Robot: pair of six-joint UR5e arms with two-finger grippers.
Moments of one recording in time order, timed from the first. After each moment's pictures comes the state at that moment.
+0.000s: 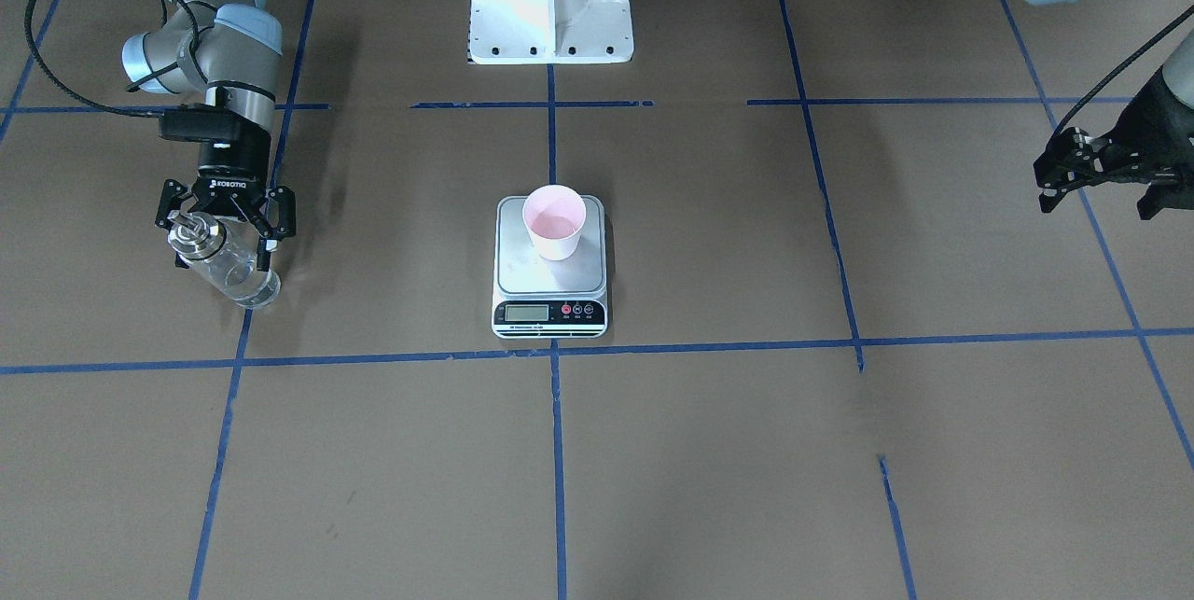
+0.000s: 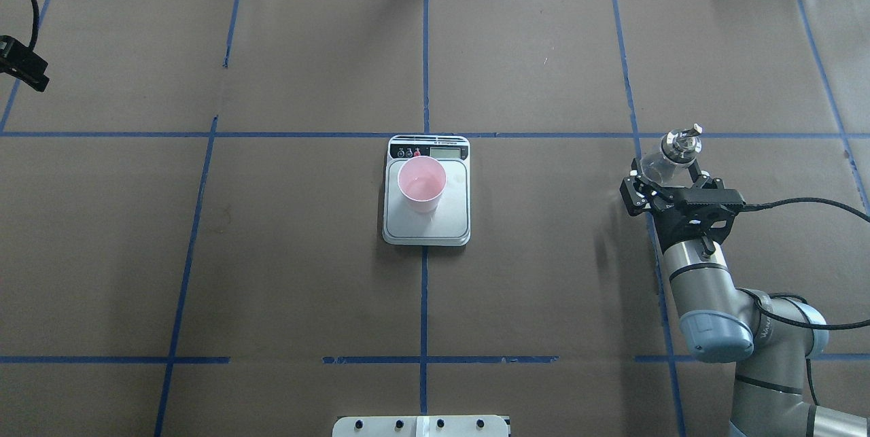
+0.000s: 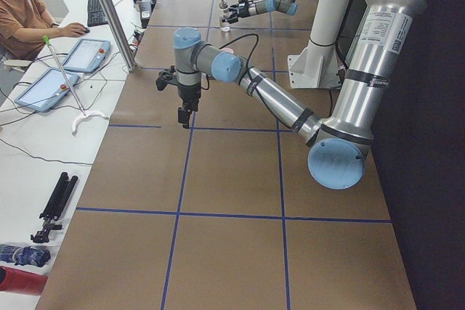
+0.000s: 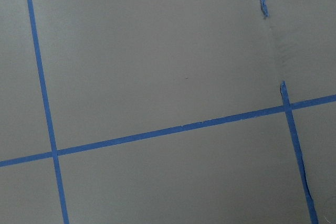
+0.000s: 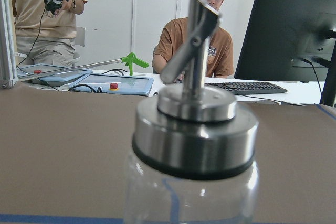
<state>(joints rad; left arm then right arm) -1.21 -1.83 -1.93 -1.33 -2.13 -0.30 0.29 -1.55 1.60 -0.64 0.52 1.24</state>
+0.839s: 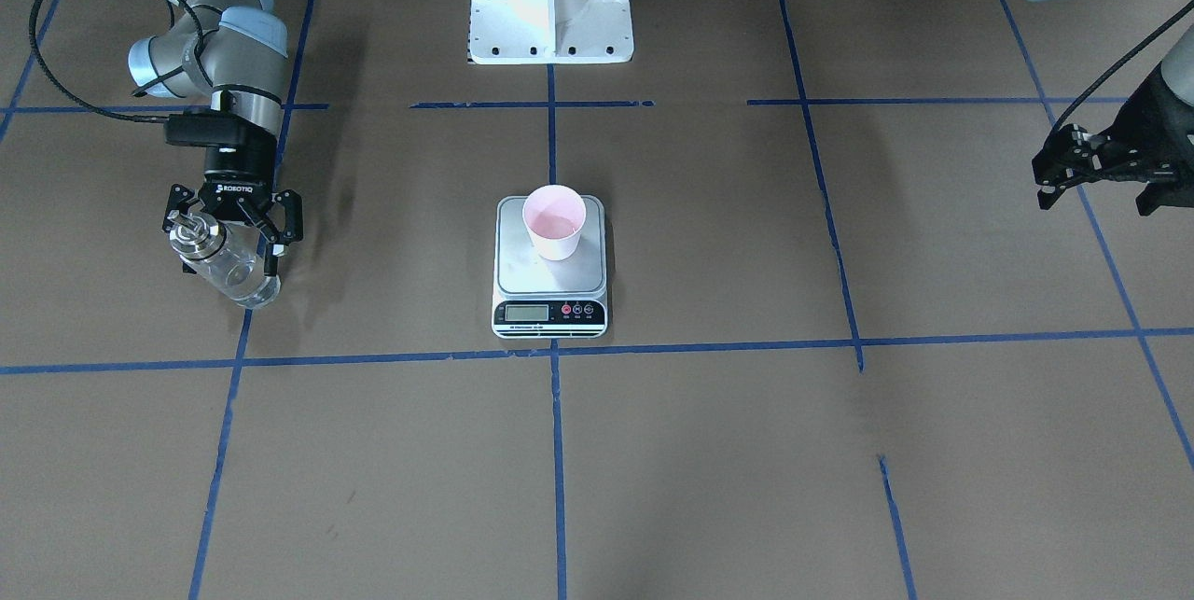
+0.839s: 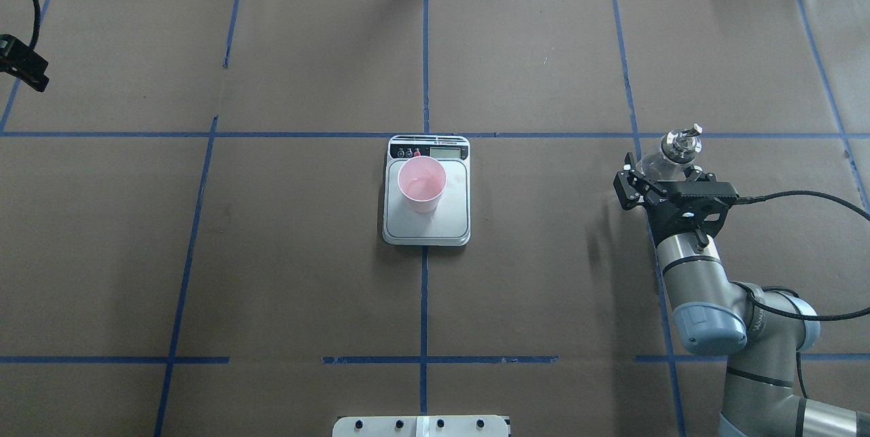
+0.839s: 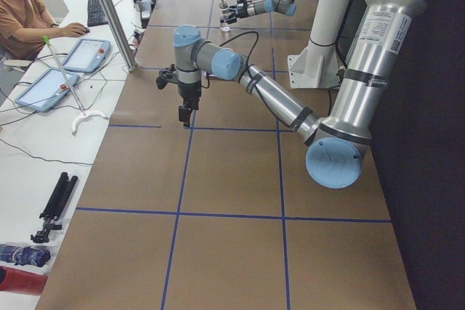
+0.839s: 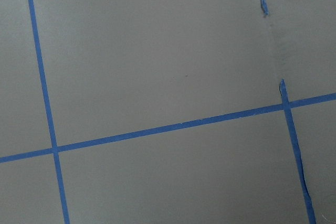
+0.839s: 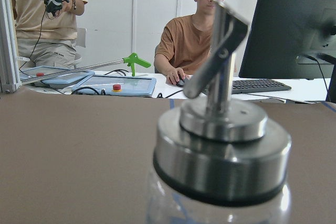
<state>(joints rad) -1.21 -1.84 -1.94 -1.29 -2.13 -0.30 0.31 -1.52 1.60 -0.64 0.54 1.24</state>
